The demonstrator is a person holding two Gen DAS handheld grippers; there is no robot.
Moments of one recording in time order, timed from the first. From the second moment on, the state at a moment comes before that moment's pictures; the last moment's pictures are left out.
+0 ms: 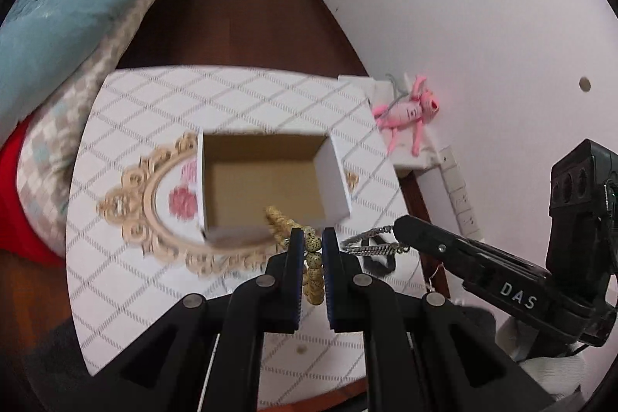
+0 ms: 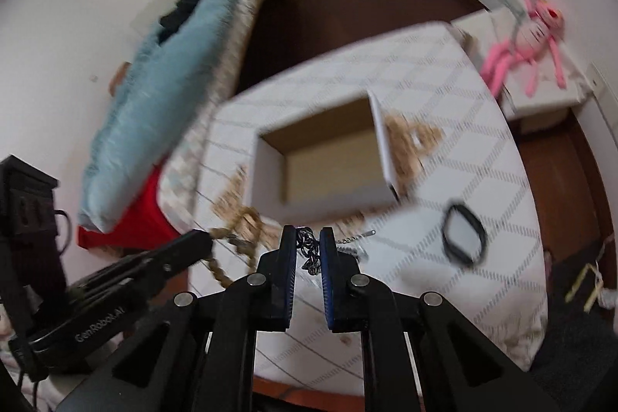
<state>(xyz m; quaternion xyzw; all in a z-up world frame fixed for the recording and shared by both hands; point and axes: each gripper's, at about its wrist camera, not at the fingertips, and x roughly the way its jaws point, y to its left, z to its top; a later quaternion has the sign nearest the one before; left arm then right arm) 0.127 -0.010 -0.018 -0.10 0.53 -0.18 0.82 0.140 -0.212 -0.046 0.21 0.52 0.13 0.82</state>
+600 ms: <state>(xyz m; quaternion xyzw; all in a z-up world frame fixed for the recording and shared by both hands) 0.243 0.002 -0.082 -0.07 0.61 -0.09 0.78 0.280 -0.186 -0.116 0.12 0.61 0.09 0.77</state>
